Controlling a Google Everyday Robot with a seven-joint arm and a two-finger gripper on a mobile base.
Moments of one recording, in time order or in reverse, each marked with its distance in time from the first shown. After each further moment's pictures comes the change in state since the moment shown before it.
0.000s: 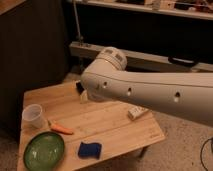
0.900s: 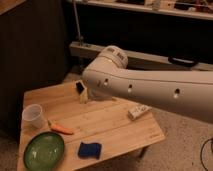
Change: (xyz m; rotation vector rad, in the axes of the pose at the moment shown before) arm -0.010 0.001 0.009 -0.033 0.027 -0.003
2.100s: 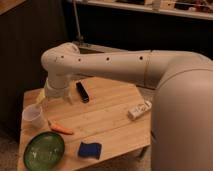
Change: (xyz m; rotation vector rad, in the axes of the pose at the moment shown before) arm 0.001 0.193 0.081 -0.286 0.332 -0.133
